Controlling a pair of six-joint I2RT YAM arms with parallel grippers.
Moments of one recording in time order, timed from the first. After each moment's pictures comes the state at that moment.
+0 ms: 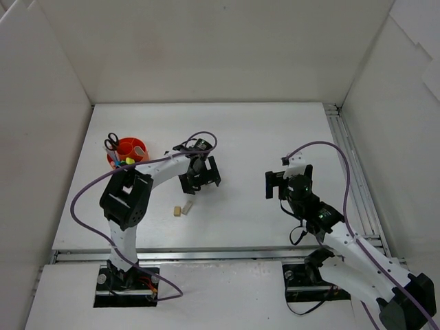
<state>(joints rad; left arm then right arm) -0.59 1.93 1.38 -0.66 0.02 -0.85 0.55 0.80 0.50 -0.14 0.38 0.14</state>
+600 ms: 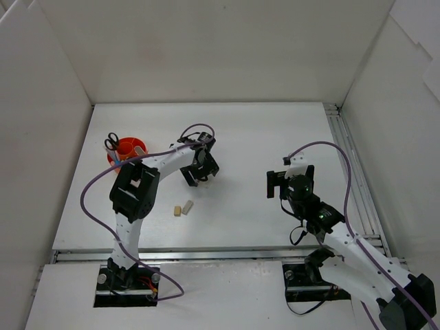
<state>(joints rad) -0.57 2.06 1.56 -0.77 -0.11 -1.08 0.55 0.80 0.50 -0.15 0.41 0.14</state>
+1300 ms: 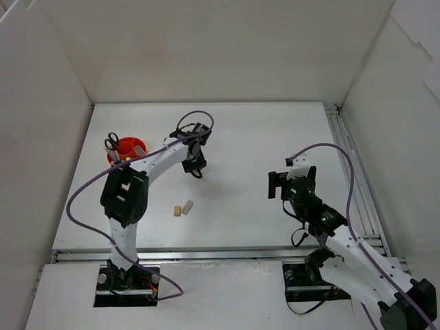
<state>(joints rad) -0.55 1.98 1.60 -0.84 -0.25 -0.89 0.55 0.76 0.48 -0.14 0.41 0.14</state>
